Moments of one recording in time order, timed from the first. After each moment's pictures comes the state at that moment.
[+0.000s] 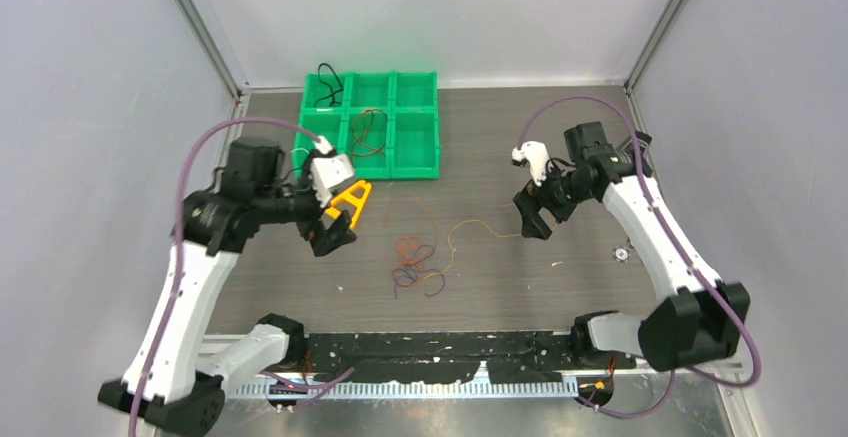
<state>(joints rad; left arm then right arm) -0.29 0.96 1.38 -1.15 0.61 0.58 0.17 1.23 1.17 -1.08 -0.48 -0.61</state>
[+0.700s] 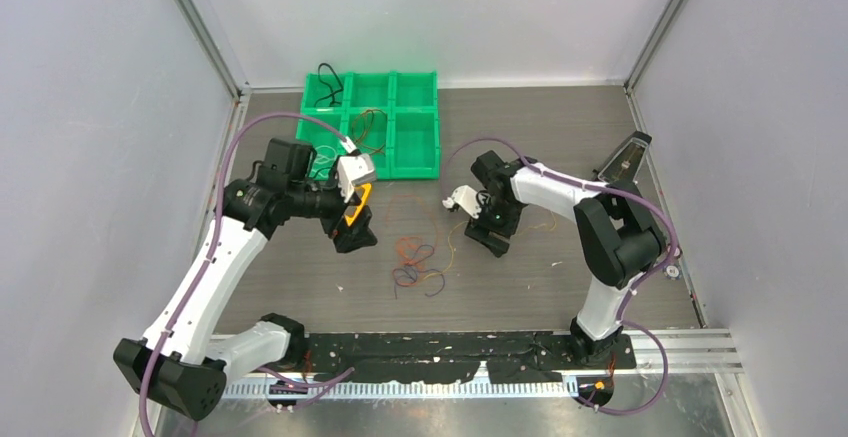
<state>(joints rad) -0.36 1.08 1.17 -0.97 0.69 0.50 0.52 1.78 1.14 -0.84 -0.17 -0.64</state>
